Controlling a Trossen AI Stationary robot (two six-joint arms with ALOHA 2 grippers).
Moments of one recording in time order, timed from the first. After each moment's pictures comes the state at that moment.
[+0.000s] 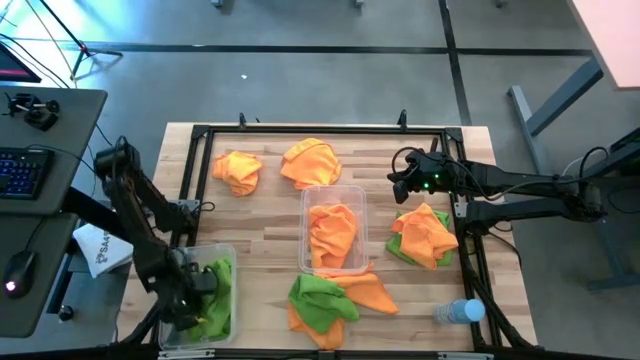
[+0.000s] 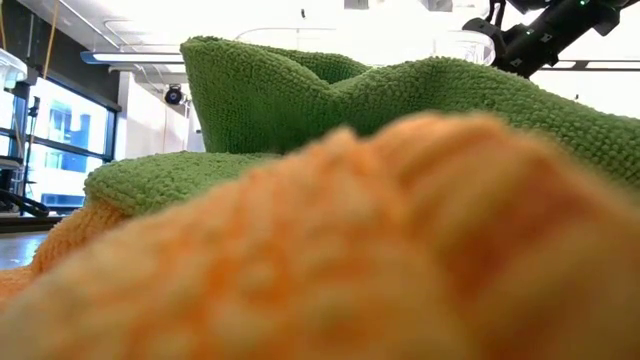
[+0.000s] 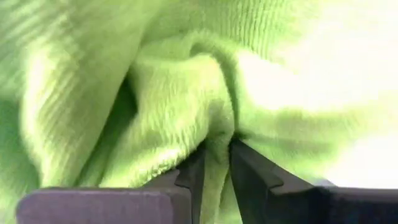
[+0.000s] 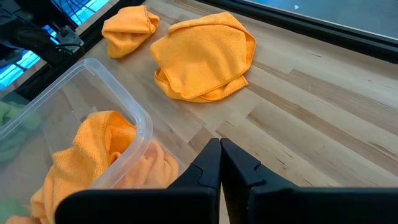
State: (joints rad) left arm -1.17 1.28 0.71 -0.62 0.02 -1.46; right arm -0.22 0.87 0.66 -0.41 0.19 0.58
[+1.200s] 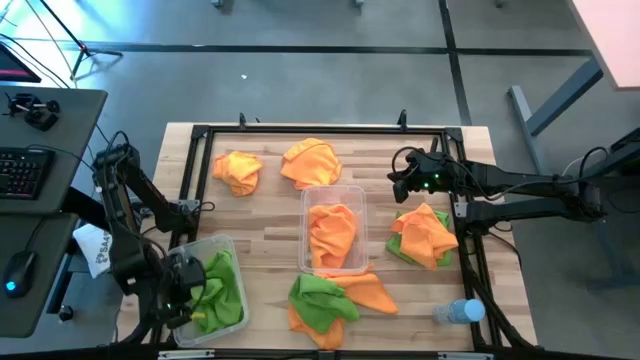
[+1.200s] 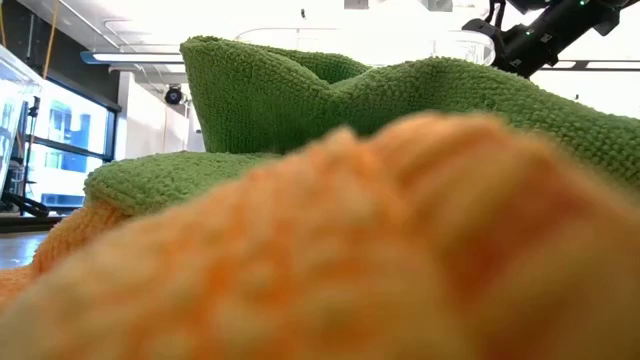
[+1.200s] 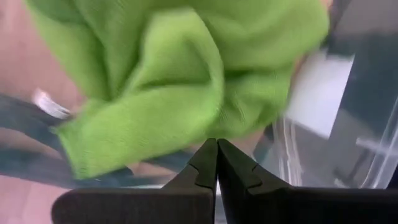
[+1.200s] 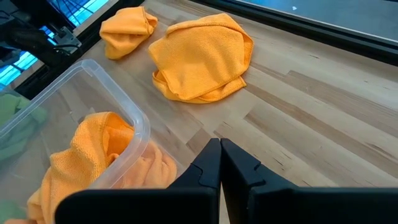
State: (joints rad) left arm -1.17 1.29 1.08 -1.11 -0.04 -1.58; right arm -0.22 0.87 0.66 -0.41 0.20 0.58
